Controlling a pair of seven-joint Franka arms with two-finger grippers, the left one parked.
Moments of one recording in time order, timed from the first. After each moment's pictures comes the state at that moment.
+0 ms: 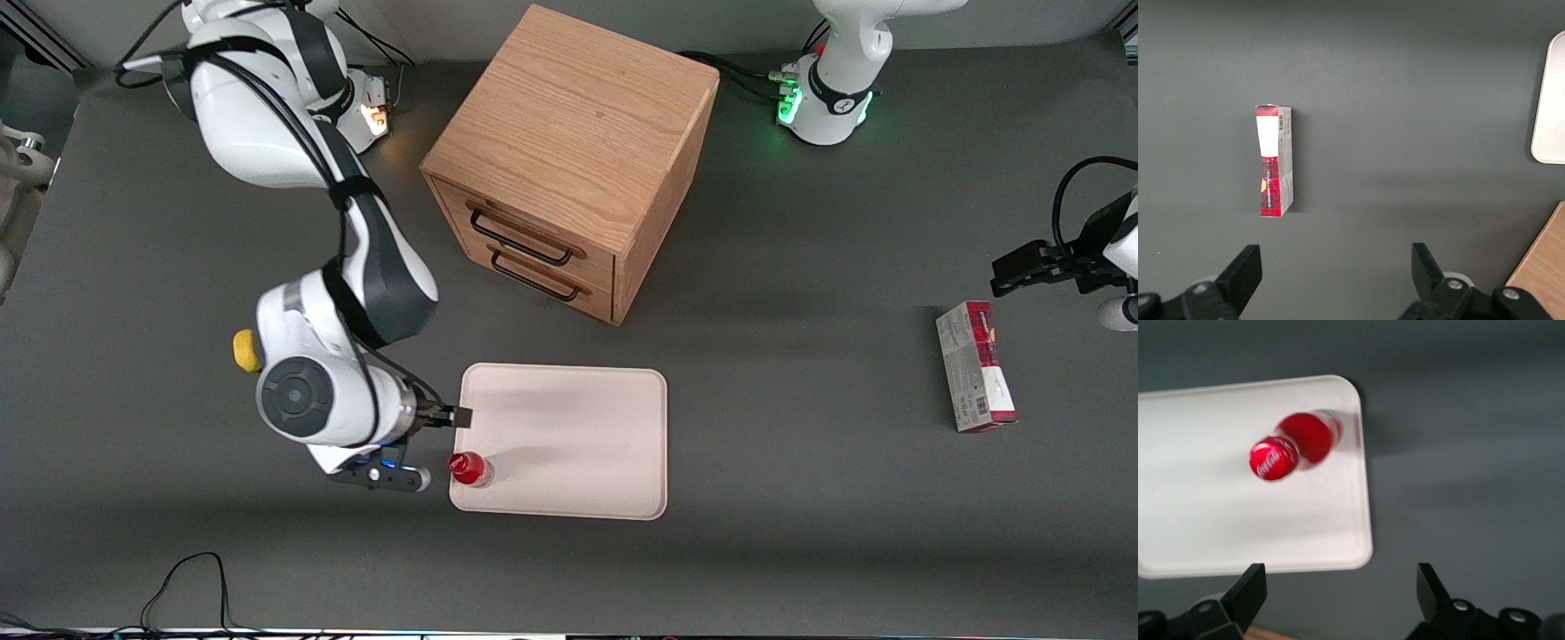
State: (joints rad) arm 0.42 0.86 -0.13 -0.85 0.18 1.59 0.45
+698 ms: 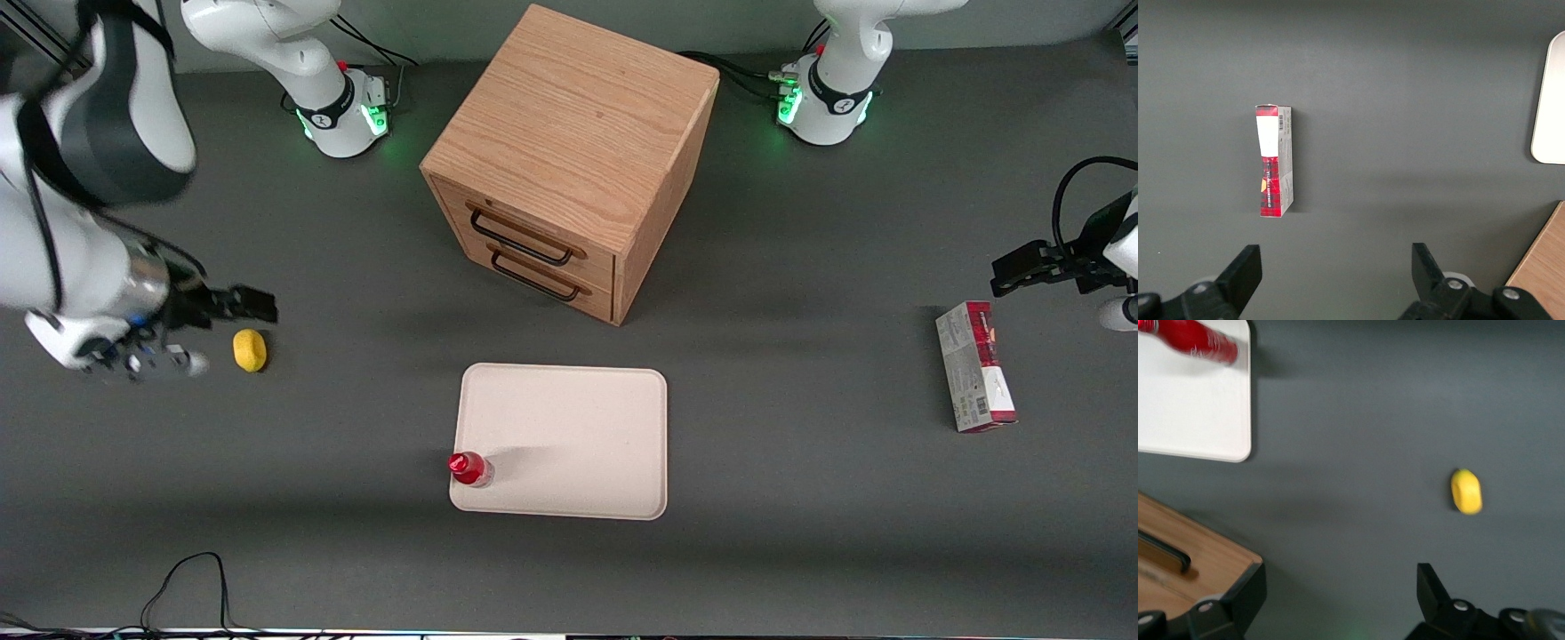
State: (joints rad) arm 0.35 0.12 -0.26 -1.60 0.07 1.59 0.04
